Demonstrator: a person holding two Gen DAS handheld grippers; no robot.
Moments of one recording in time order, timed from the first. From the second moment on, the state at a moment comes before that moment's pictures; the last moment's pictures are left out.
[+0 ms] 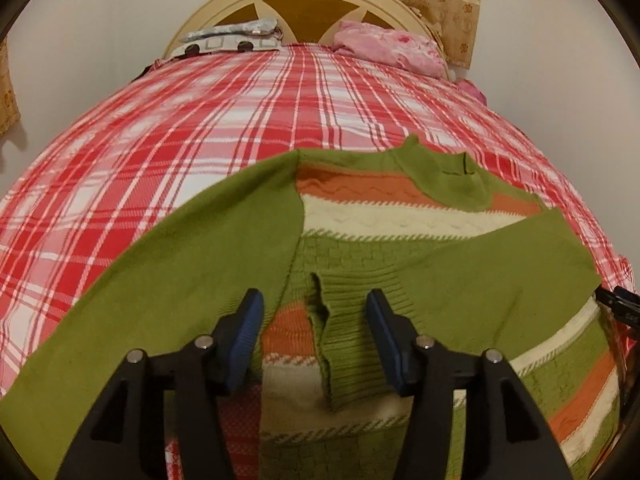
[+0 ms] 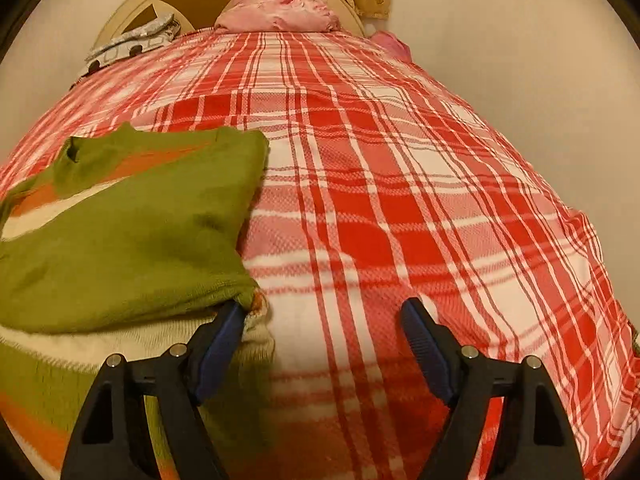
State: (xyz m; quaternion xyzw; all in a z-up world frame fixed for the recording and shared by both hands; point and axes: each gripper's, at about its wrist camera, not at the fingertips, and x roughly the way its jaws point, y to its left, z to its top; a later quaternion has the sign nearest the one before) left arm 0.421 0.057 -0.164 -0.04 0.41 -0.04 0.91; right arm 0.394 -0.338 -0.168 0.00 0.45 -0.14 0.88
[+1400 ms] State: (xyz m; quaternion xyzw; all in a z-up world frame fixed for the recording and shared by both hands) left arm 0.196 0.324 -0.158 -0.09 0.39 0.26 0.88; right arm 0.404 -0.045 -0.191 -0.16 0.45 0.19 0.86
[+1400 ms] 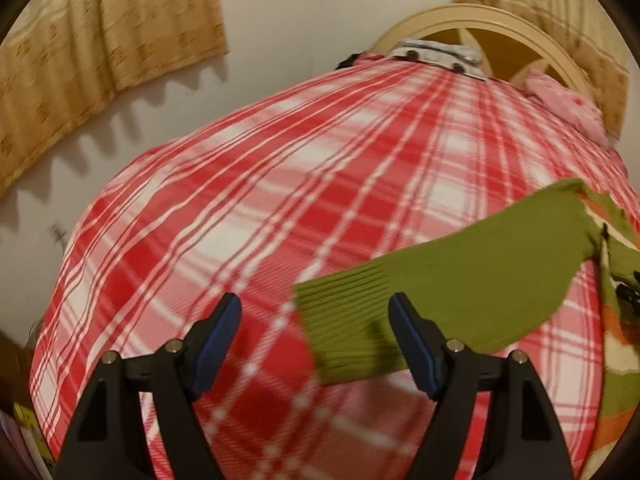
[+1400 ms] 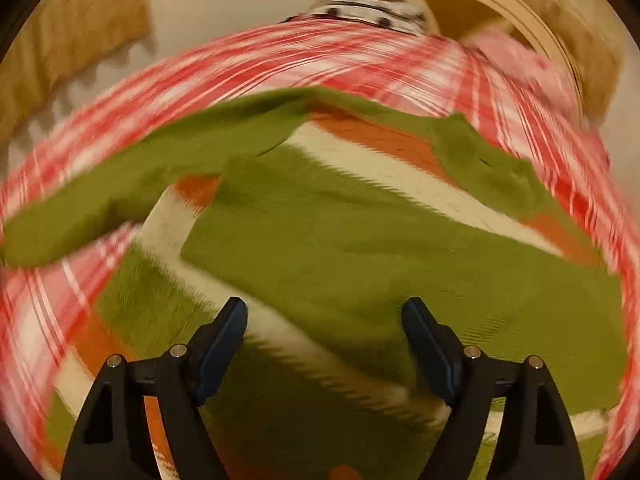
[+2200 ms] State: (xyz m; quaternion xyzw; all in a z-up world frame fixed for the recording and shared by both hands) left arm 0.209 0.321 -0.173 -0.19 0.38 0.18 0.89; right arm 0.397 -0.044 -0.197 -0.16 0.42 0.17 0.88
